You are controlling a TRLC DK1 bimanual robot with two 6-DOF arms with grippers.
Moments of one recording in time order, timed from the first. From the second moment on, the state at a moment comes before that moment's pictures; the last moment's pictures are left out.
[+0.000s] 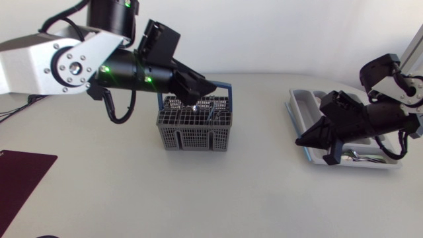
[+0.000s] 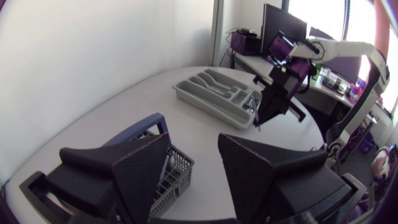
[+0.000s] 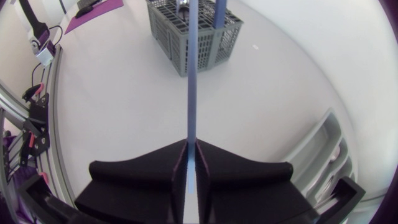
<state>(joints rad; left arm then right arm) -0.51 1.52 1.19 -0.19 0.45 0.22 -0.07 1.42 0.95 -0.73 -0.53 -0.97</state>
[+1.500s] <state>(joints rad) -0.58 1.77 1.09 0.11 0.13 0.47 -0.29 2.10 1.37 -0.57 -0.38 -0.42</state>
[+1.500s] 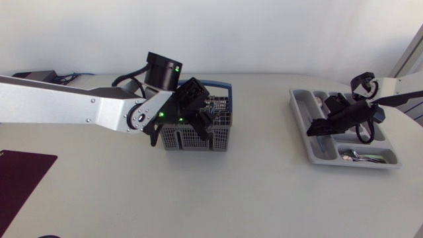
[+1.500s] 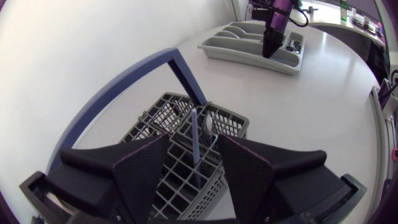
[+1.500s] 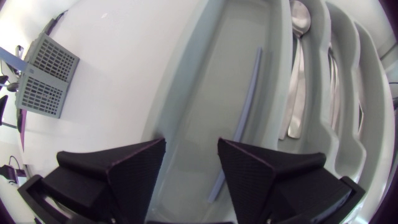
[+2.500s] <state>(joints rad) -0.59 1.79 1.07 0.19 0.13 0.42 -0.15 1.75 1.13 -0.47 -0.33 -0.42</state>
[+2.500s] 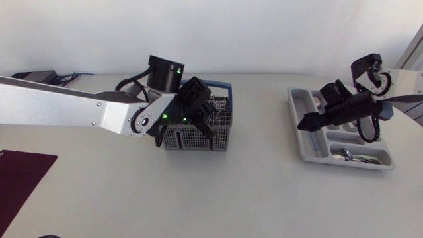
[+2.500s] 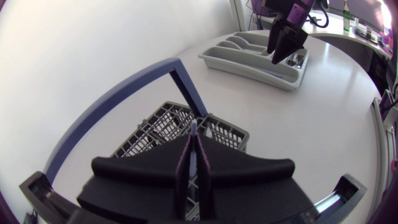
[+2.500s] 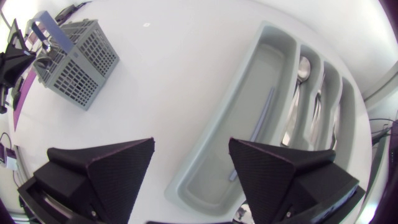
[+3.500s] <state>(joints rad) -0.56 1.44 1.14 -0.10 0.41 0.10 0.36 1.28 0.95 -0.39 -0.43 -0.37</state>
